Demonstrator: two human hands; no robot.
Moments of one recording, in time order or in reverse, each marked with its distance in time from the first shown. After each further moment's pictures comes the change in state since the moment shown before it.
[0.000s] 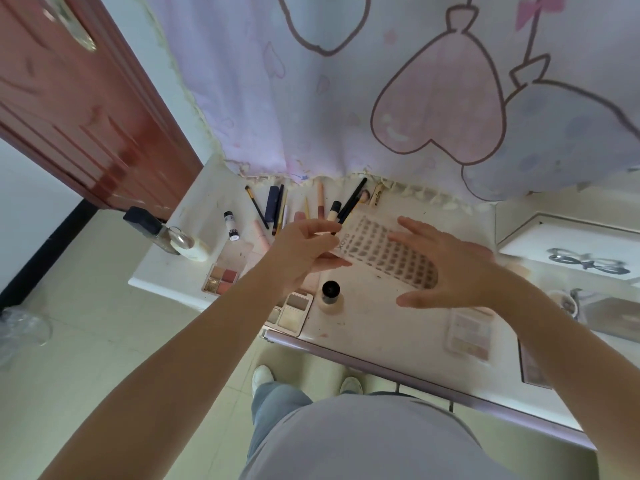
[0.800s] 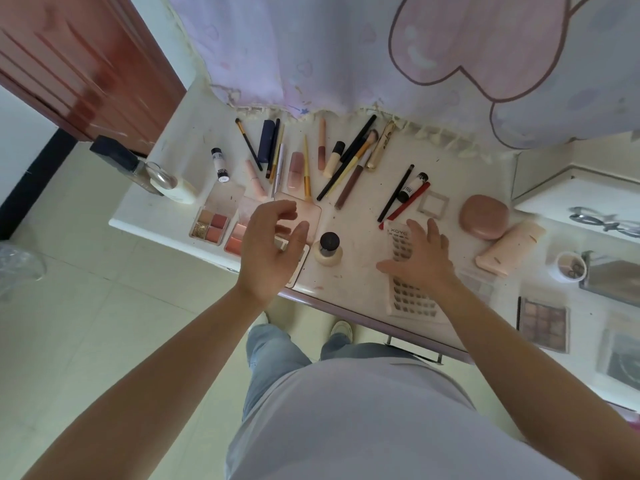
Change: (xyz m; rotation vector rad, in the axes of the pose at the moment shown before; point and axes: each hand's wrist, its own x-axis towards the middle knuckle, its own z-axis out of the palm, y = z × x) left_hand -0.018 -0.081 -0.027 0.704 0.509 0.680; right_hand 0.039 0.042 0.122 0.298 0.052 0.603
